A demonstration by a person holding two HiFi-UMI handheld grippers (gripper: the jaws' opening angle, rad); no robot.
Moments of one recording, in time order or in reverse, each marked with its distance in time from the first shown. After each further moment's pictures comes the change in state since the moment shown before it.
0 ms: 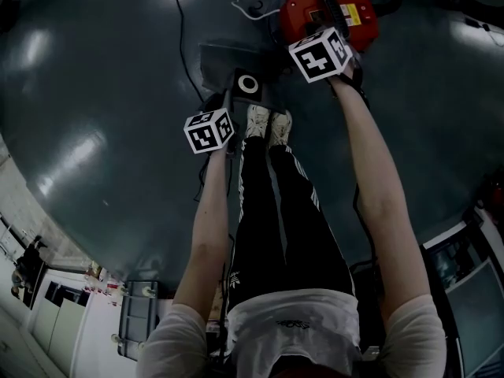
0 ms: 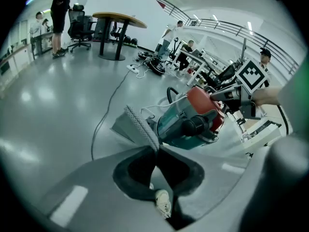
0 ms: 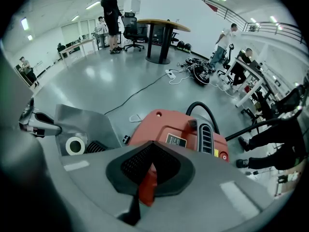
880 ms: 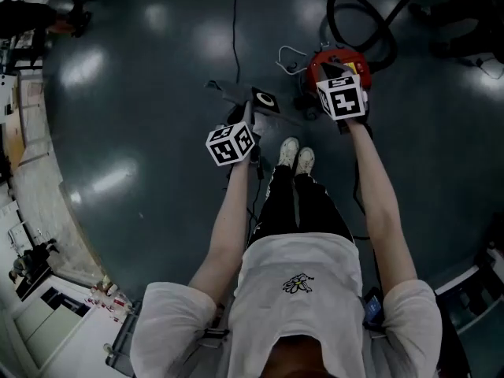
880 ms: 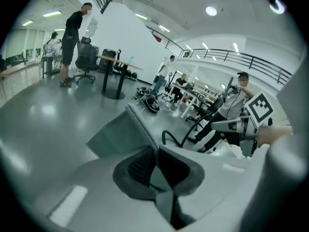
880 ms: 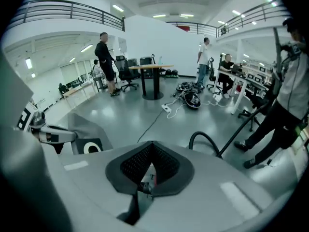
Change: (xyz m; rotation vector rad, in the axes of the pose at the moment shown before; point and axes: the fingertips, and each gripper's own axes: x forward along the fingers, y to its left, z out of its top) left arm -0.220 -0.078 0.175 0.018 -0.354 -0.007; right arm -0.242 -0.007 0.108 0.225 -0.354 0.063
